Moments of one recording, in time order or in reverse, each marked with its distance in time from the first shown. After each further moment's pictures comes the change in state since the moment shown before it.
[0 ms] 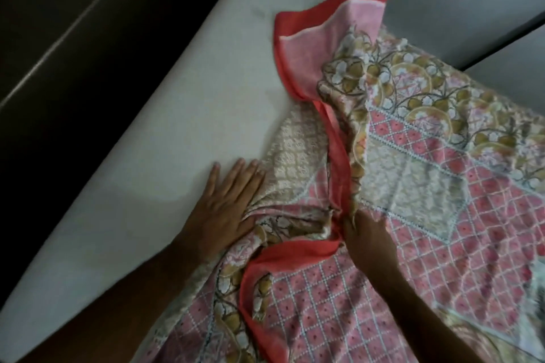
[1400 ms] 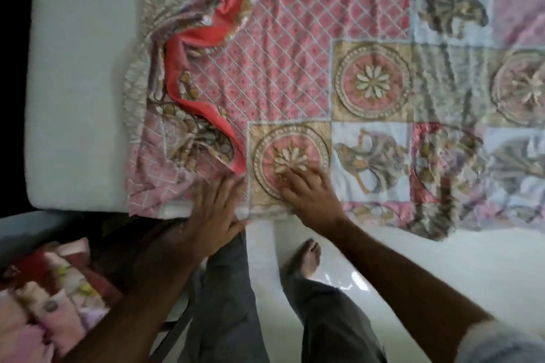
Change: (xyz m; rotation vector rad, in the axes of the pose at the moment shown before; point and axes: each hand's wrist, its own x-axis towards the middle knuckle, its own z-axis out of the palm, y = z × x) left_hand -0.325 0.244 0.044 0.106 -0.276 0.231; right_hand -0.338 0.216 0.213 -0.219 0.347 -0.686
